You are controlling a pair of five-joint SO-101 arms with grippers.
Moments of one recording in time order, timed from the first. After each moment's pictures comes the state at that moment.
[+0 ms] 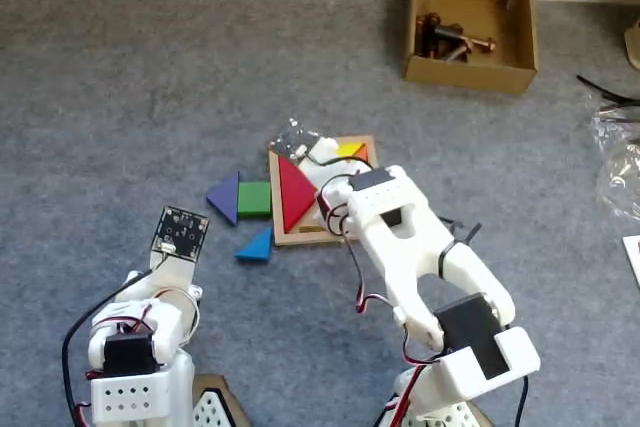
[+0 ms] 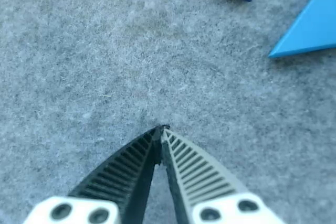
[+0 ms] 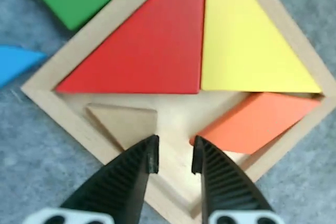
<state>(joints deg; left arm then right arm) -11.4 -104.2 96.0 76.1 -15.3 -27.9 1.6 33.6 40.6 34.9</state>
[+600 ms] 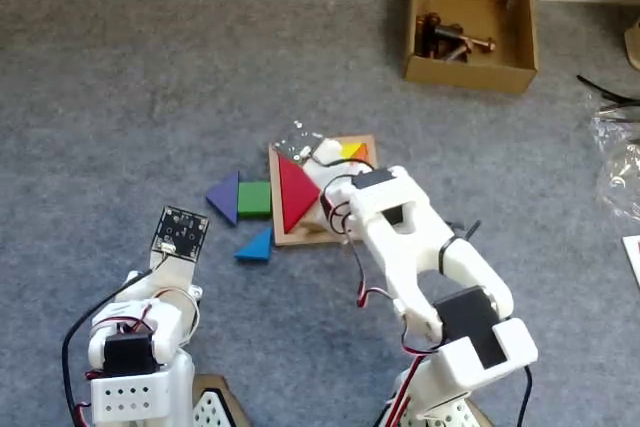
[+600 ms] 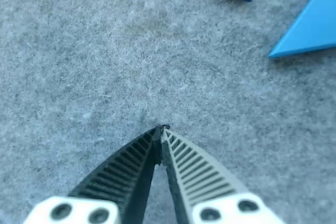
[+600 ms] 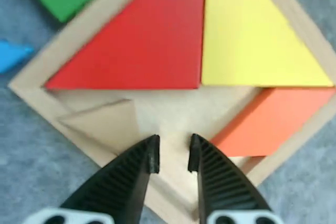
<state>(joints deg) -11.4 -104.2 96.0 76.1 -15.3 -26.5 2.8 33.7 40.2 34.9</state>
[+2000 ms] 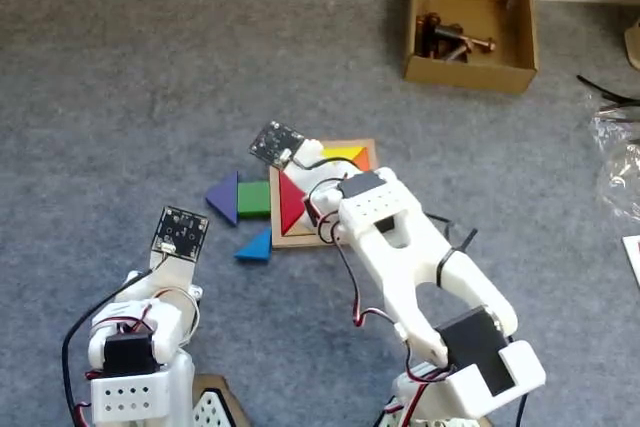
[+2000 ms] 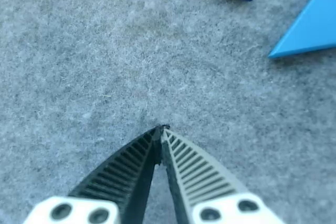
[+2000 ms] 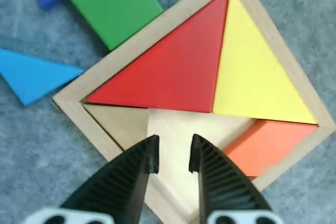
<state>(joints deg) -11.4 -104.2 96.0 76.1 -15.3 -30.1 -3.6 33.8 42.0 34.9</state>
